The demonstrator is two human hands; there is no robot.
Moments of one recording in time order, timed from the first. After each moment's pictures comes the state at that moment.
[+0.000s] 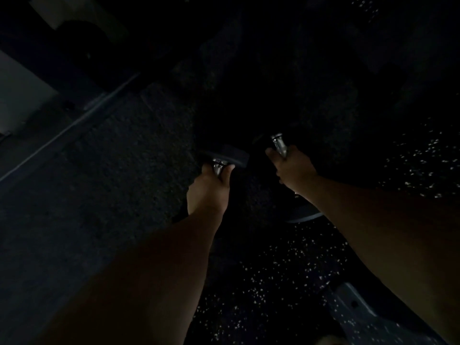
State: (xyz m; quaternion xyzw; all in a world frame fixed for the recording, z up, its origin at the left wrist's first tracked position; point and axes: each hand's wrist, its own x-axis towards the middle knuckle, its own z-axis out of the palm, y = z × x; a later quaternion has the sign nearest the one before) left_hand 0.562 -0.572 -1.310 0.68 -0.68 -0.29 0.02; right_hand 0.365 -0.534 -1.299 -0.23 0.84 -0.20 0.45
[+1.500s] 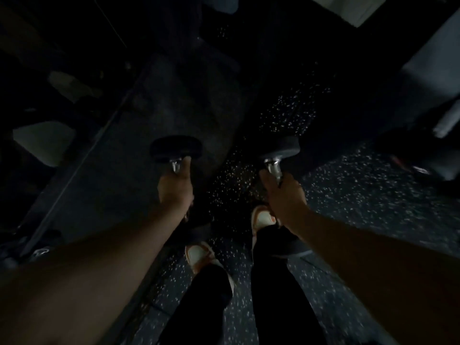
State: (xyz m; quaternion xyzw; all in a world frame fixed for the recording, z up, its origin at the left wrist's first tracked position) left_hand 0.577 -0.435 -0.903 0.66 -0.60 -0.44 -0.04; right_hand 0.432 -0.255 -0.864 -0.04 0.89 -0.27 0.37
